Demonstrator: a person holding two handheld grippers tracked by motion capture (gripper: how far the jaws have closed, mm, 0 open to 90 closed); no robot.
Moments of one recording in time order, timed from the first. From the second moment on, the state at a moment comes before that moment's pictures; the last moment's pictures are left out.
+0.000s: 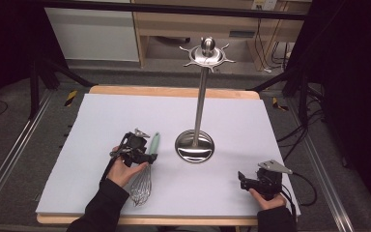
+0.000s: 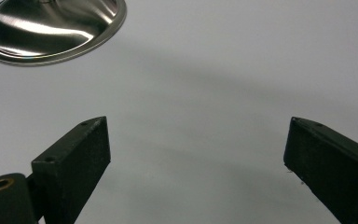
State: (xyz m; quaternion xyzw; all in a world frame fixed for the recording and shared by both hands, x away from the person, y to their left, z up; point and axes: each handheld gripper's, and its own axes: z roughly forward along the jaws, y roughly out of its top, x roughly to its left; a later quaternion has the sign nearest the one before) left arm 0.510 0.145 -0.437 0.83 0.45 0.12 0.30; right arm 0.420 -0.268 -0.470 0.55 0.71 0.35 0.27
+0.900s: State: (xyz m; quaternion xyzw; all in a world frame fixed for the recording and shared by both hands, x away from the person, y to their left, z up) left arm 0.521 0.139 -0.456 0.83 0.49 0.07 0.25; right arm 0.420 -0.268 -0.469 0.55 0.71 0.35 0.26
